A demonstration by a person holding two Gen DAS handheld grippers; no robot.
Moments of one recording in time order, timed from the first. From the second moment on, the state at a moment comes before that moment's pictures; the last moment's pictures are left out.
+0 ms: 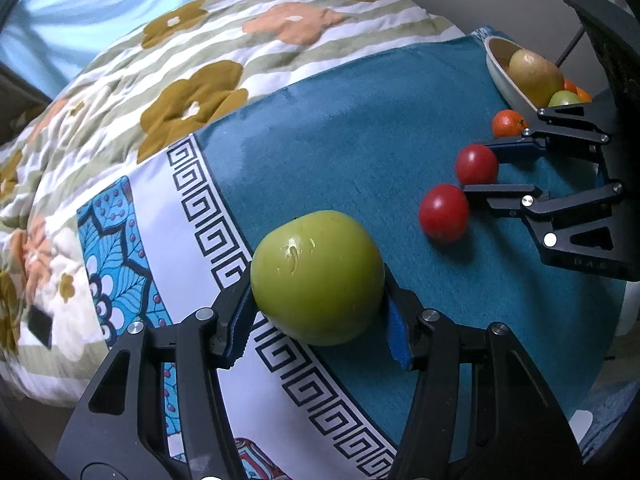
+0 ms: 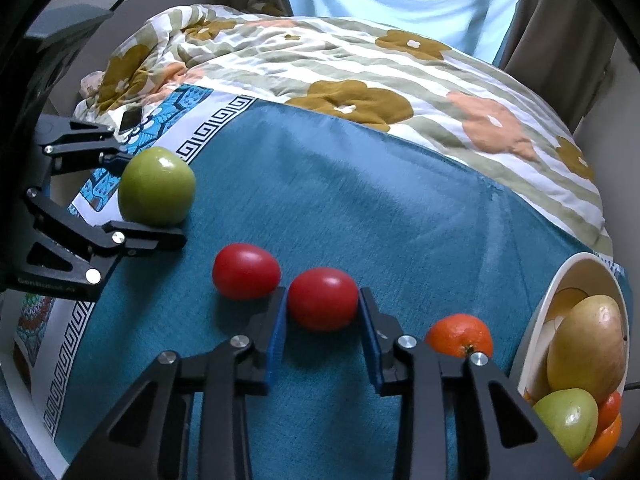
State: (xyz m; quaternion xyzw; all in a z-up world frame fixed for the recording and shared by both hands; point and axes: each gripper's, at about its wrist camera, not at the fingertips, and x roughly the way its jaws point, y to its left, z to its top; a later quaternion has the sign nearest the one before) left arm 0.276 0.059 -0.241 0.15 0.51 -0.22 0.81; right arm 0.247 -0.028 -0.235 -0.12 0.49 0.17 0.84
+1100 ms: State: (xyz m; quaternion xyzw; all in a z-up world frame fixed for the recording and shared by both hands) left arm 0.223 -0.077 -0.104 0.12 0.41 -0.22 0.88; right arm 0.171 -0.184 -0.095 -0.05 0.41 0.11 0.90
